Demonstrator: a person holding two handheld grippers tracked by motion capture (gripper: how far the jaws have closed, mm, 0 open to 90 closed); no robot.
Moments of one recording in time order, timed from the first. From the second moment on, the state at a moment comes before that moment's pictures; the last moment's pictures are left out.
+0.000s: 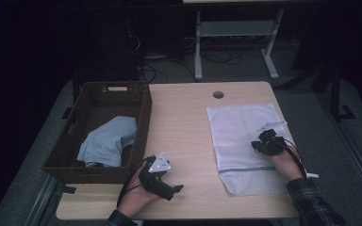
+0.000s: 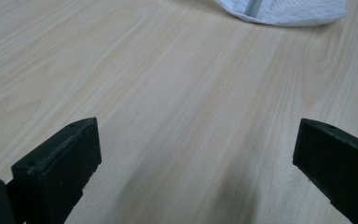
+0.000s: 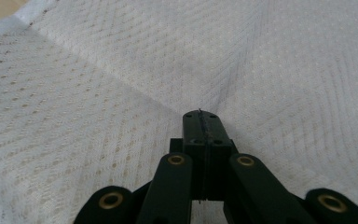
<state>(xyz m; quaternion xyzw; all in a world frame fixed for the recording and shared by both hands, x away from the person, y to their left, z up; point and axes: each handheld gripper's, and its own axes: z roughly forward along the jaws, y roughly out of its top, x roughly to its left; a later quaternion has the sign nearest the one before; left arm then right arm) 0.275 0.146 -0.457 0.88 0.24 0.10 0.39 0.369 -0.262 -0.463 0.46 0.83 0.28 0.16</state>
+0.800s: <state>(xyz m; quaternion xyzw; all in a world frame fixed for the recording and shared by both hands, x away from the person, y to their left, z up) 0.274 0.149 -0.457 0.89 0.24 0.10 0.38 0.382 -0.216 -0.464 0.43 0.84 0.29 0.15</state>
